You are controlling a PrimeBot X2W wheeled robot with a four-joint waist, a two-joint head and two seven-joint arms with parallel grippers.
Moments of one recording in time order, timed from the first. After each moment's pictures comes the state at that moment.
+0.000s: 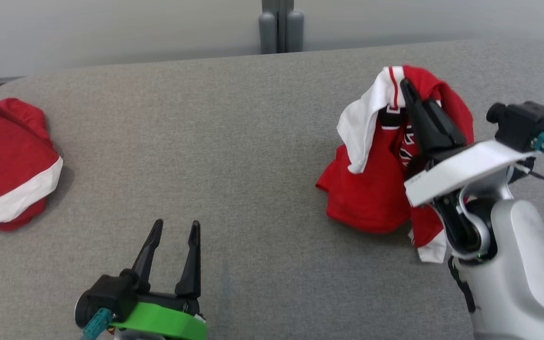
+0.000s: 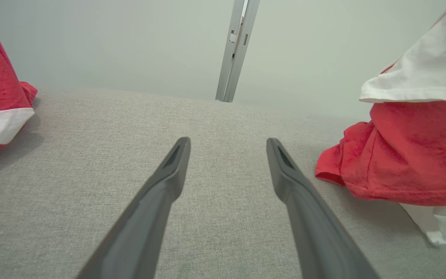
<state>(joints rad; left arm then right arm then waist) 0.02 0.05 -0.19 0.11 -0.31 -0.13 -0.26 -0.36 -0.05 0.10 -0.08 0.43 0.13 0.16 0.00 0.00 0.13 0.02</state>
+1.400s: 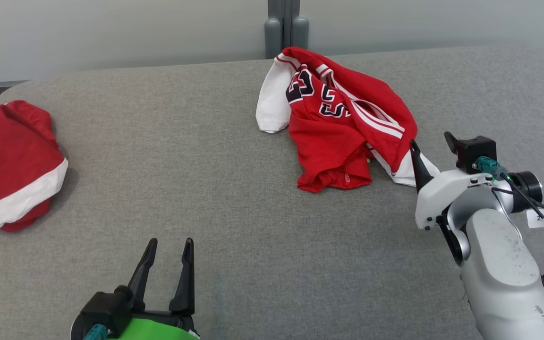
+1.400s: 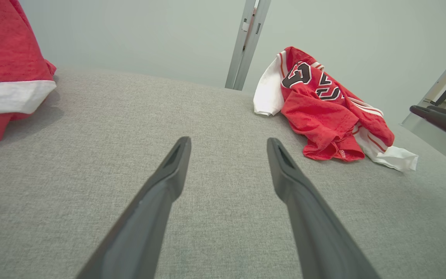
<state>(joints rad) 0.06 0.05 -0.17 0.13 -0.33 -0.13 -0.26 -0.53 -0.08 -0.02 0.66 -0.06 0.13 -0.09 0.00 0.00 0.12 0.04</state>
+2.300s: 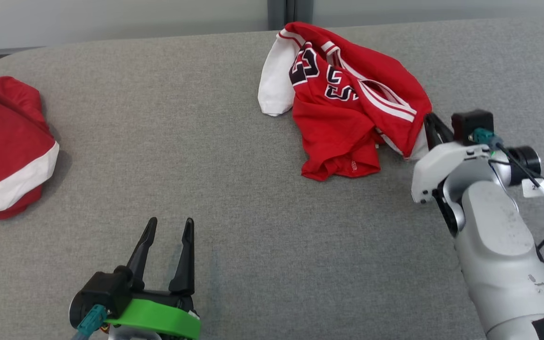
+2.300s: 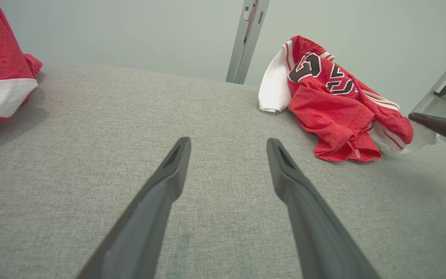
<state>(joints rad) -0.02 0.06 -0.19 0.14 -0.32 -0.13 -0.26 -0.63 -0.05 -0.09 0.75 -0.13 0.13 -0.07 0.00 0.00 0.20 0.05</state>
